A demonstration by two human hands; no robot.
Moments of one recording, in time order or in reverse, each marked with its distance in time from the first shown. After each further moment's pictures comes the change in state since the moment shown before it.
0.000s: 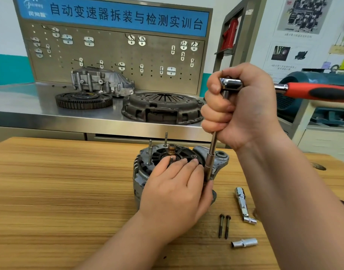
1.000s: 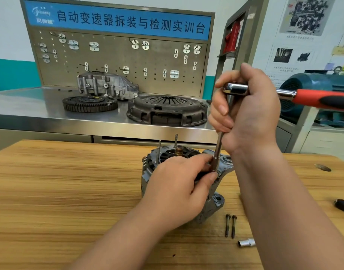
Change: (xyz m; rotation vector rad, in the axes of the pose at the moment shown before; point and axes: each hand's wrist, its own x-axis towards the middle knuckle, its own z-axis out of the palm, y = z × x) left_hand 0.025 -0.010 -0.033 -0.498 -0.338 -0.307; right_hand -0.005 0.015 0.015 0.057 0.116 -0.299
